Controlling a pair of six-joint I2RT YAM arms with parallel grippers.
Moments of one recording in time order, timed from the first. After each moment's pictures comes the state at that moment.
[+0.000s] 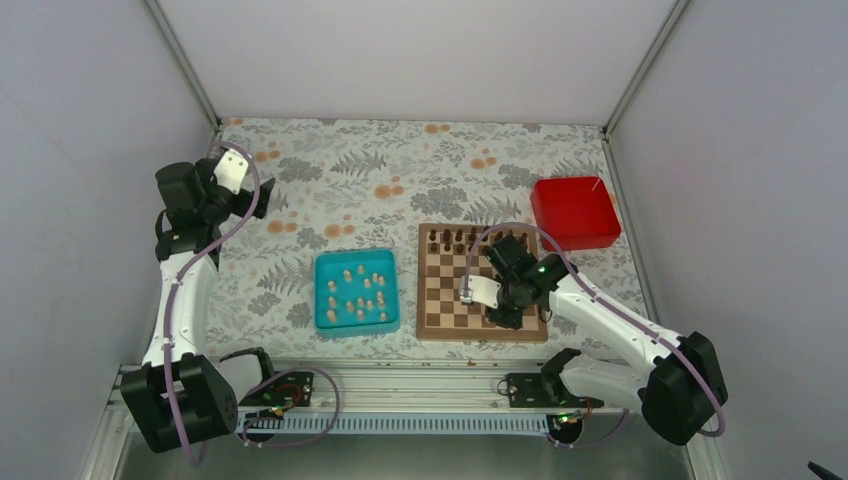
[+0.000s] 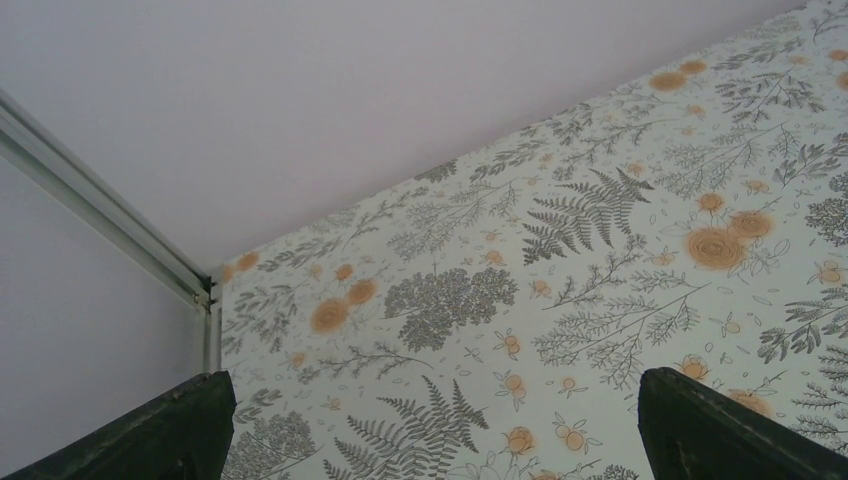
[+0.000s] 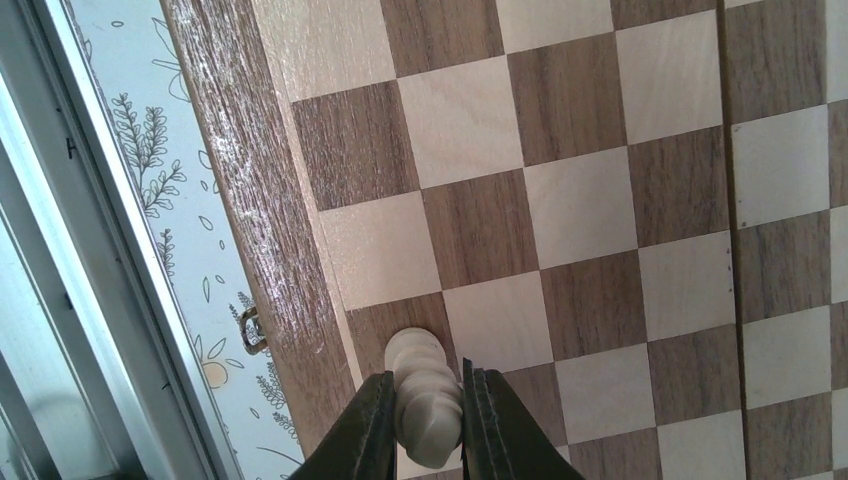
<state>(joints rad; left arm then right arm) 0.27 1.08 0.87 -0.19 0.45 0.45 0.64 1.10 0.71 -0.94 -0.12 -0.71</state>
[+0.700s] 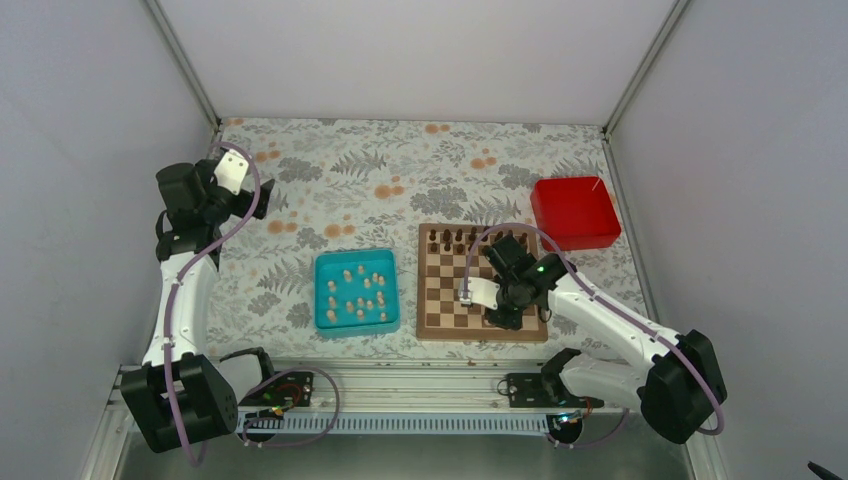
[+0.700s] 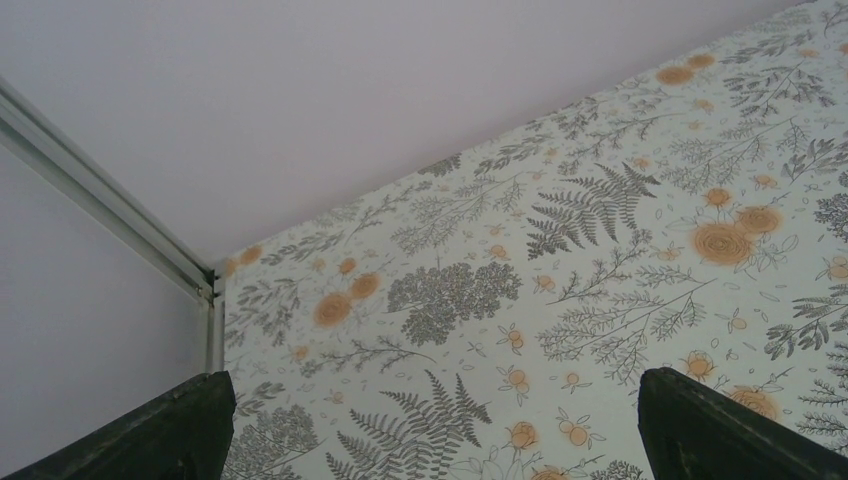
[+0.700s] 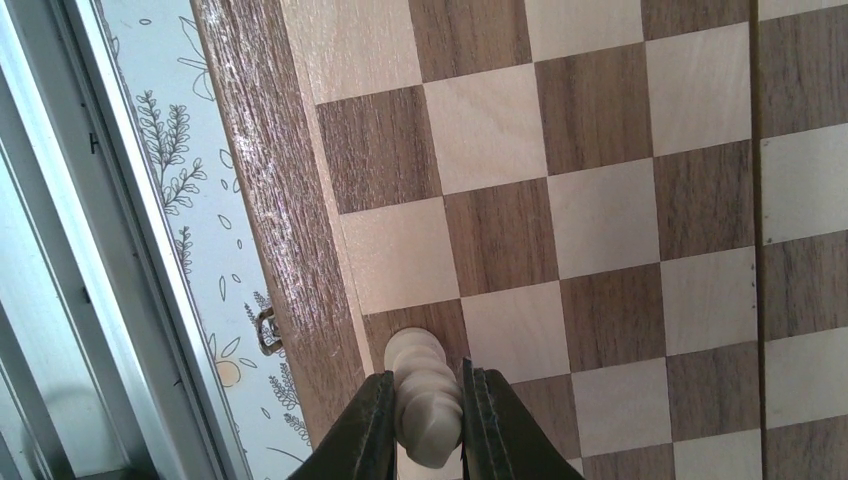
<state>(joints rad) 0.27 1.08 0.87 -0.19 0.44 0.45 0.64 1.11 0.71 -0.94 -0.14 -0.73</state>
